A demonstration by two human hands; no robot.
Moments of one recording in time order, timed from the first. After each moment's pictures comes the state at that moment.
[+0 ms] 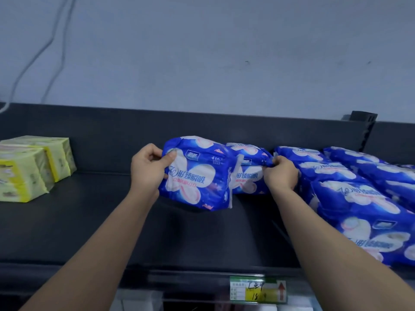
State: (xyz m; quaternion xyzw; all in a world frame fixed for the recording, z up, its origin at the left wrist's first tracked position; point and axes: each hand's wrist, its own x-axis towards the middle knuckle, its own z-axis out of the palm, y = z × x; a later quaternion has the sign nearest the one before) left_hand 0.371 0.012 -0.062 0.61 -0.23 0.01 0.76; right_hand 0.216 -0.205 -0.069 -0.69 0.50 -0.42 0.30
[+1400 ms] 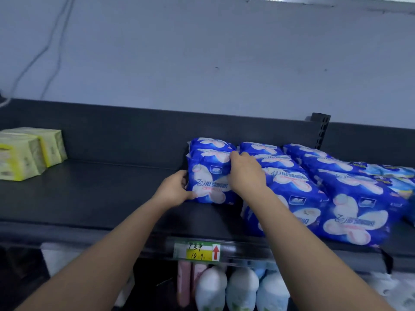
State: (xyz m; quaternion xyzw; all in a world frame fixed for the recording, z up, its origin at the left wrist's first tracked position) left_hand 0.260 -0.039 -0.104 0.82 -0.36 -0.09 0.44; right_hand 0.121 -0.158 -0.045 -0.92 0.33 -0.23 0.00
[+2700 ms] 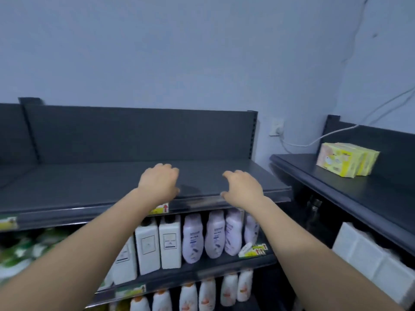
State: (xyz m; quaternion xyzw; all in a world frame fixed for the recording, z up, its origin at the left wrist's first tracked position) left_hand -0.014 0.607 -0.064 0.97 0.19 0.14 -0.09; right_hand 0.095 0.426 -0.066 -0.93 -0.35 -0.09 0.08
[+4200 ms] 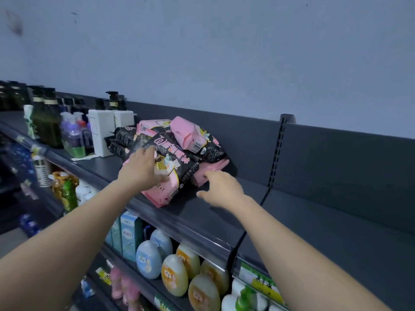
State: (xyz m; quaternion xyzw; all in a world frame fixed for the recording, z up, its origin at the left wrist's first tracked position) left_hand -0.413 1.108 -0.071 0.74 0.63 0.22 -0.01; right_hand -0.211 1.041 -0.081 -0.69 -0.71 -0.01 0.14
